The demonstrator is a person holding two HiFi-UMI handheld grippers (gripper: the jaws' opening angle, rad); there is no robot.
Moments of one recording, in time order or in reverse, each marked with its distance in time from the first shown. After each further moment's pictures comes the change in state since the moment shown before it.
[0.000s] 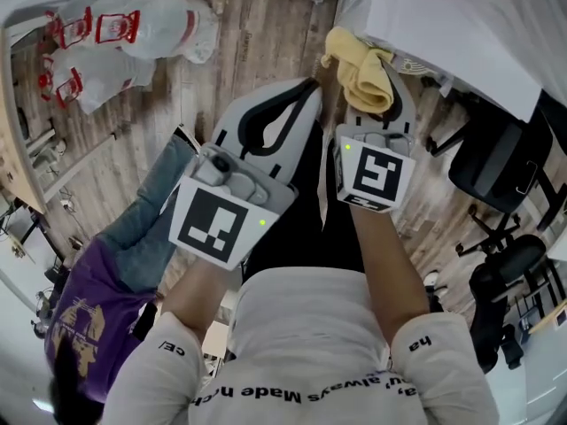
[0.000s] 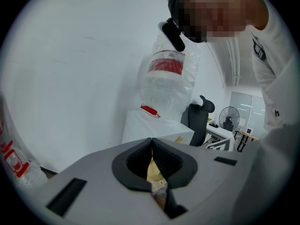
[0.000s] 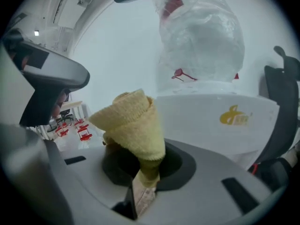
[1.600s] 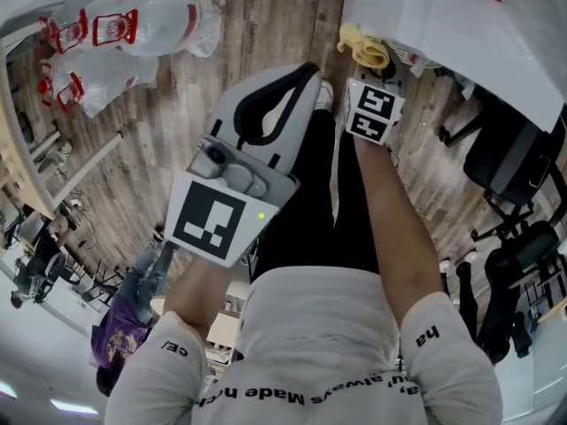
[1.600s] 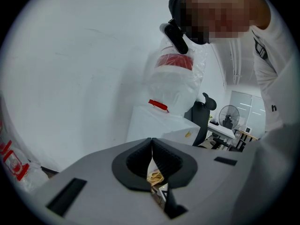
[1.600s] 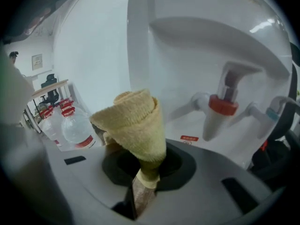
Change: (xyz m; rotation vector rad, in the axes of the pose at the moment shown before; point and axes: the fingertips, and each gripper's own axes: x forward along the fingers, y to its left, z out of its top) left arm 0.006 0.045 -0.014 -0.006 0.042 -0.009; right arm 0.100 -0.011 -0.161 0.013 0.219 -0.086
